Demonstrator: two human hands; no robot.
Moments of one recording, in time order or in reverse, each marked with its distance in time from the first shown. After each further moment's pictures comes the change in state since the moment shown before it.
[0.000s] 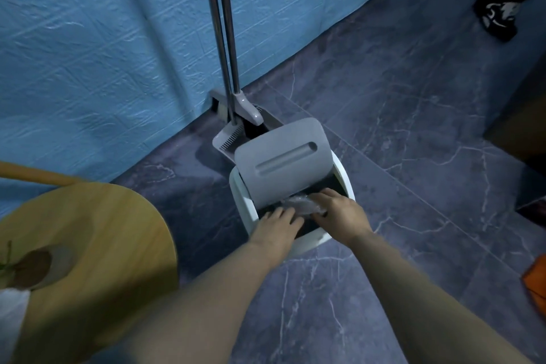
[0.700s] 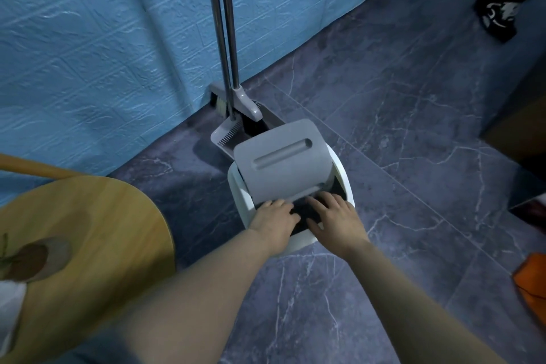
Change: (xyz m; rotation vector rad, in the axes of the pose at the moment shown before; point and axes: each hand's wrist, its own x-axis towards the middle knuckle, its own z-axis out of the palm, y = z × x) left_hand 0.005 -0.005 -0.011 0.035 0.037 0.061; right_hand -0.021 -0.004 0.015 -0.095 0.026 -0.025
